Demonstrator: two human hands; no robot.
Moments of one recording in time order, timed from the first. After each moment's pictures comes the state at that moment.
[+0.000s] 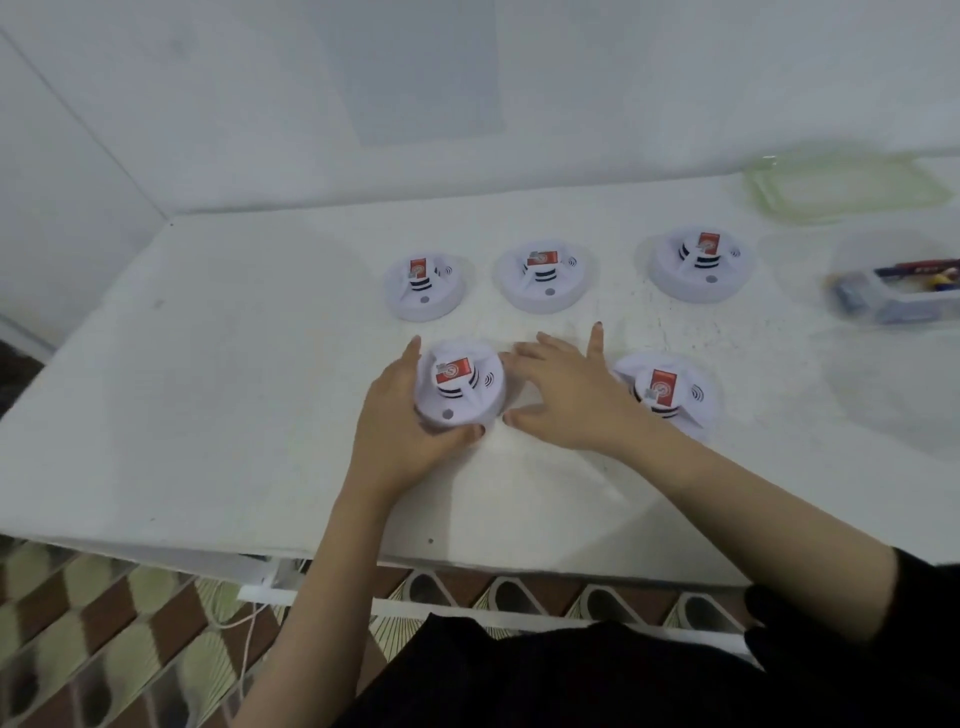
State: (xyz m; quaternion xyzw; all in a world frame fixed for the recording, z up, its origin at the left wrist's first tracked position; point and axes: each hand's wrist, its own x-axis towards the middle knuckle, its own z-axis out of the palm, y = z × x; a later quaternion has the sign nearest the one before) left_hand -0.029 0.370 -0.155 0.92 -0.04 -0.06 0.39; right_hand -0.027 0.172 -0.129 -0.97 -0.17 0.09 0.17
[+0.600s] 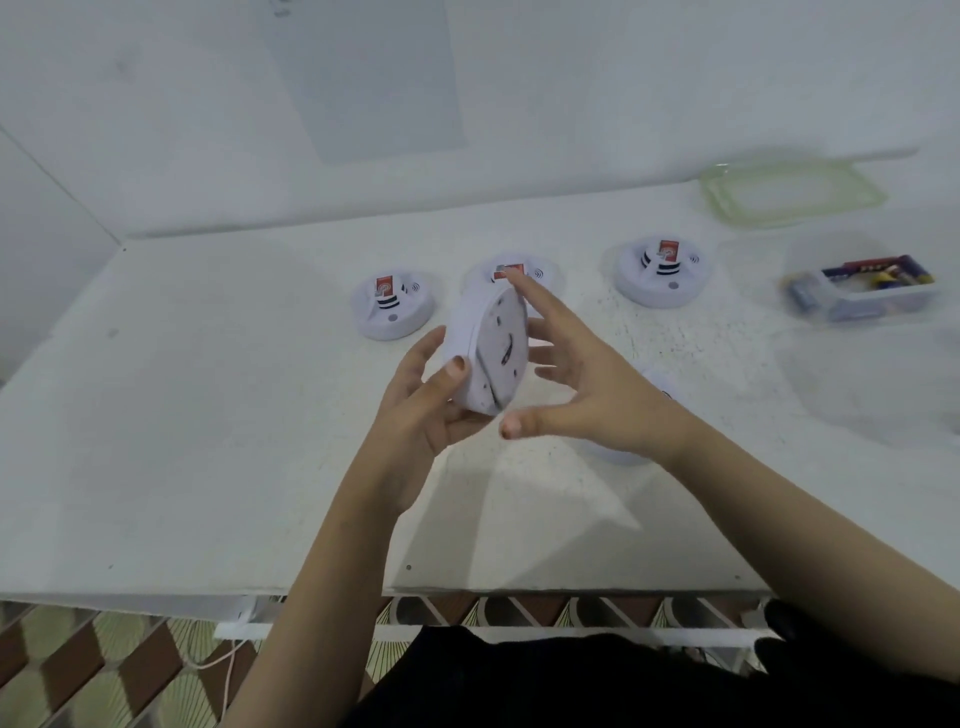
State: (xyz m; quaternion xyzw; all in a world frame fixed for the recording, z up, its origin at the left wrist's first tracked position) left_hand -0.041 0.330 -0.107 0.67 -0.05 -0.18 0.72; right_hand -0.050 0.137 -0.096 -0.78 -0.16 0.07 0.60
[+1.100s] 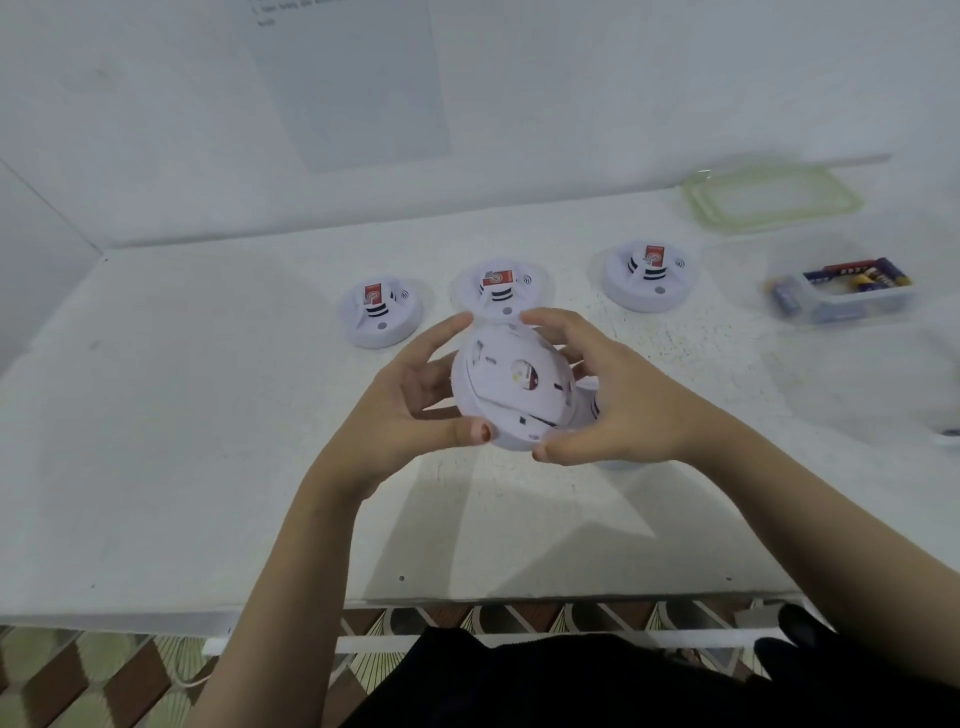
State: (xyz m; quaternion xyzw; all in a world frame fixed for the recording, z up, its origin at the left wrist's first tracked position) left_hand -0.028 0.339 -0.094 0.73 -0.19 -0.19 0.62; right_hand -0.058 0.112 -0.089 -0.86 -0.15 0.08 0.48
